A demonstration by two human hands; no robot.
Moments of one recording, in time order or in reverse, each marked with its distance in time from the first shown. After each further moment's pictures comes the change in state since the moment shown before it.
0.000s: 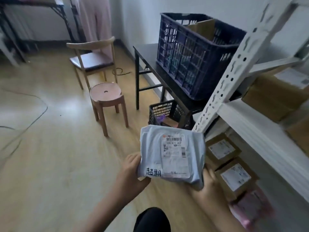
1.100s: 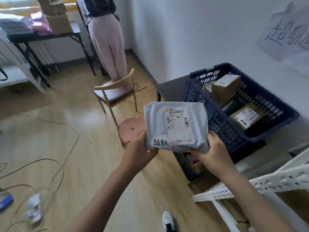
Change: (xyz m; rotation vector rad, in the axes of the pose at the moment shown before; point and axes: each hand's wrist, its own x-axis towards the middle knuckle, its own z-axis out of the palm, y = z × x) left_hand 0.340 0.076 -0.338 0.103 0.045 -0.114; right_hand 0.320 -0.352 -0.141 0.162 -0.003 -0.104
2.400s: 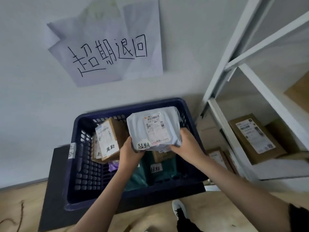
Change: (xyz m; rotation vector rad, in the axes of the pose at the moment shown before) left_hand 0.431 0.107 0.366 -0.117 -1.021 0.235; right_hand 0.195 0.228 -0.103 -0.008 0.678 1.004
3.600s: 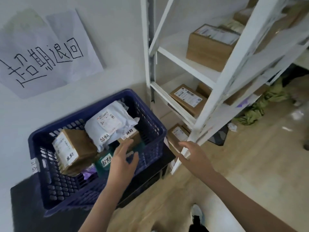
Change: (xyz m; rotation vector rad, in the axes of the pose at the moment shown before) left_hand -0.142 0.018 0.007 0.224 -0.256 0.499; right_hand -0.252 0.057 -0.004 0.028 0.349 0.226
